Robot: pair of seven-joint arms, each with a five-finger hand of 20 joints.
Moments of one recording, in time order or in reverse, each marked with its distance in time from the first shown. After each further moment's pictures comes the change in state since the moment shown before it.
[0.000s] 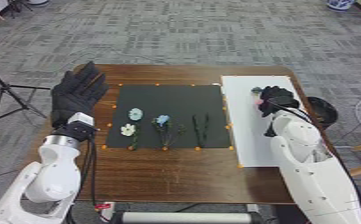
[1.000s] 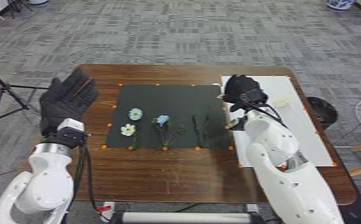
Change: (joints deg) left arm 5.3 -2.0 -4.6 -2.0 -0.6 0.4 0.0; right arm -1.6 -4.1 -9.4 -10.2 7.7 10.2 -3.1
